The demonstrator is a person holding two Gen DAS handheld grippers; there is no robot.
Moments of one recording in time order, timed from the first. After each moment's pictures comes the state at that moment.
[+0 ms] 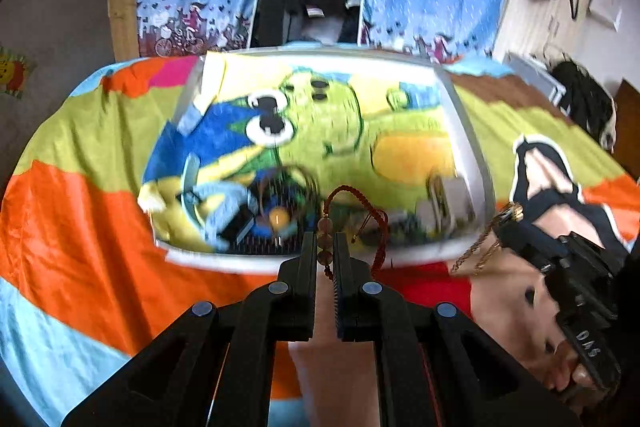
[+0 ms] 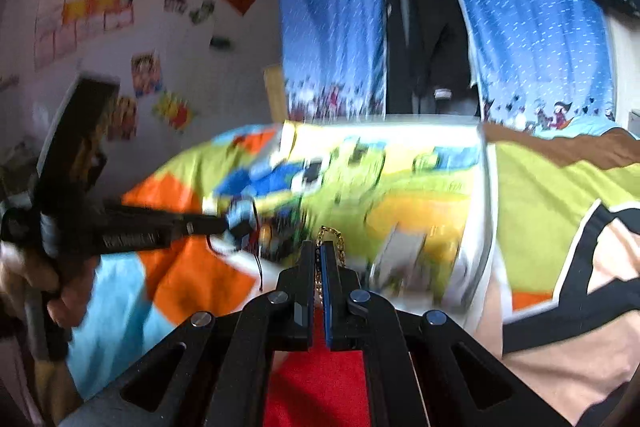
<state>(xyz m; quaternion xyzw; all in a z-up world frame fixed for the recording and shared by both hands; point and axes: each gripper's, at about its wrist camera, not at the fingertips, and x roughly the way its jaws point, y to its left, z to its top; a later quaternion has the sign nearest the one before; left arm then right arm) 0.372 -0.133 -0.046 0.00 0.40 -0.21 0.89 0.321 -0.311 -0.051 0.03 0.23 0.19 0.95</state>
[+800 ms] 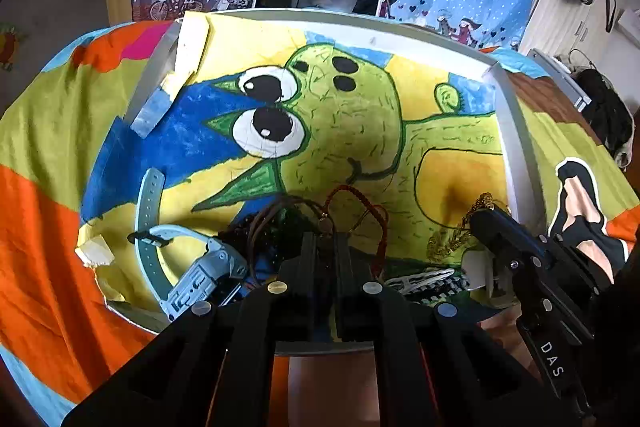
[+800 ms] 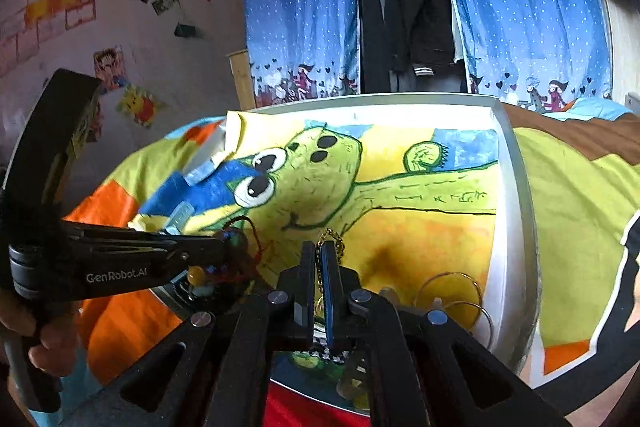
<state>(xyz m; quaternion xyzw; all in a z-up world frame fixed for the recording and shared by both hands) 0.461 -0.146 -0.086 -0.01 0.46 -0.20 0.87 0.411 -0.300 -0.092 0.01 0.29 0.14 0.95</state>
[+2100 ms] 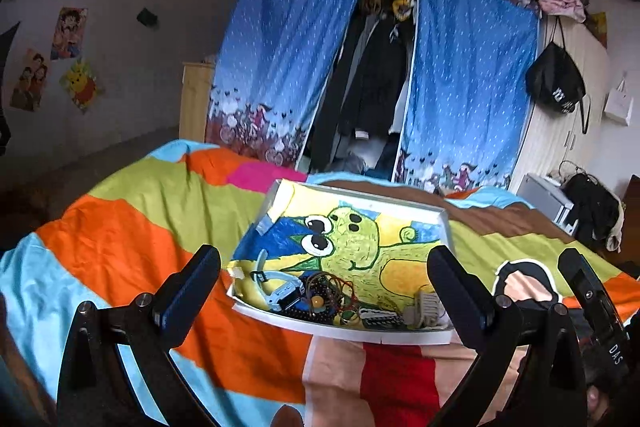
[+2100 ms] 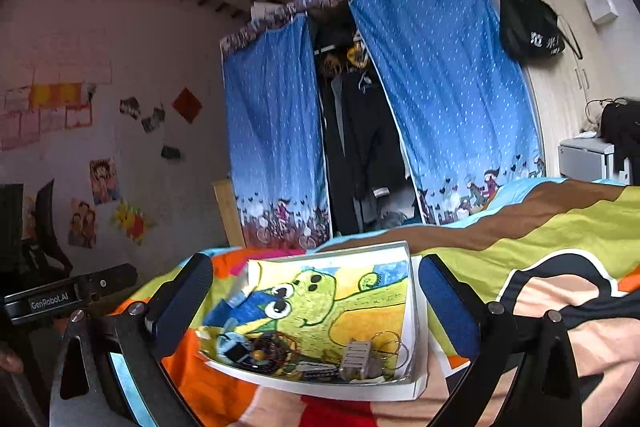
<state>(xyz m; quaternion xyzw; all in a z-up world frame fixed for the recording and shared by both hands) 0.267 -0.071 0.069 -0.09 0.21 -0.12 0.97 0.235 -0.328 0.048 0.09 0.07 0.07 0.99</state>
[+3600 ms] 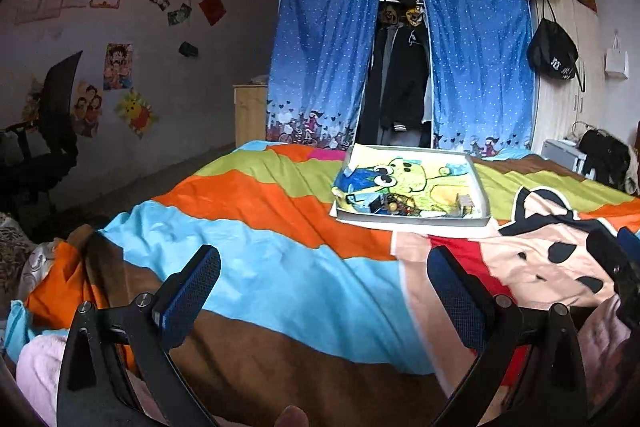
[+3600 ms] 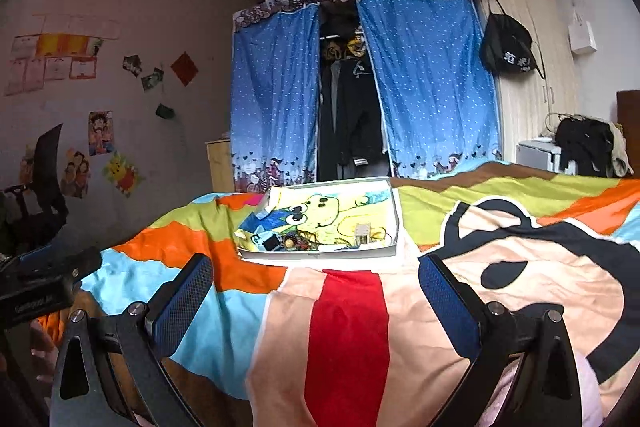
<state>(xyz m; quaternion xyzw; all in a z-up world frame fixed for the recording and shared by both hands) 0.035 0.003 0.002 -0.02 0.19 -0.04 0.98 0.027 -0.235 -0.002 0.03 0.12 0.01 0.99</state>
